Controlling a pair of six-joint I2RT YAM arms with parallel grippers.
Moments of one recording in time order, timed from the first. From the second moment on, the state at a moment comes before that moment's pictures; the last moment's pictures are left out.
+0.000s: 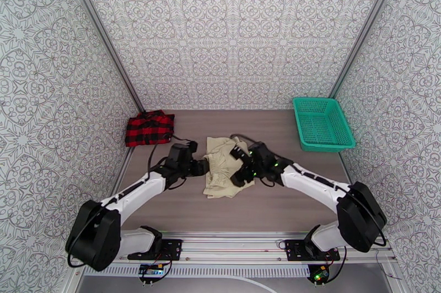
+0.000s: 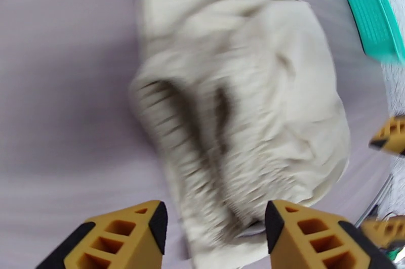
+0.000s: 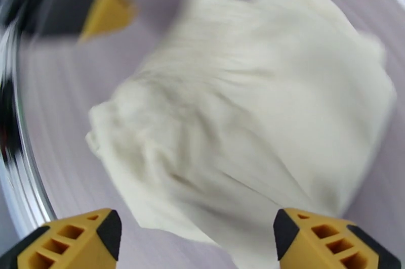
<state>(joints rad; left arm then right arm) -0.30 1.27 0.67 -0.22 0.33 -0.50 0.73 1.51 0.95 -0.29 -0.28 -0.20</state>
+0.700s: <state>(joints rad) -0.02 1.14 0.44 -0.12 0.54 -0.58 0.97 1.87 1.15 -0.28 -0.11 -0.73</state>
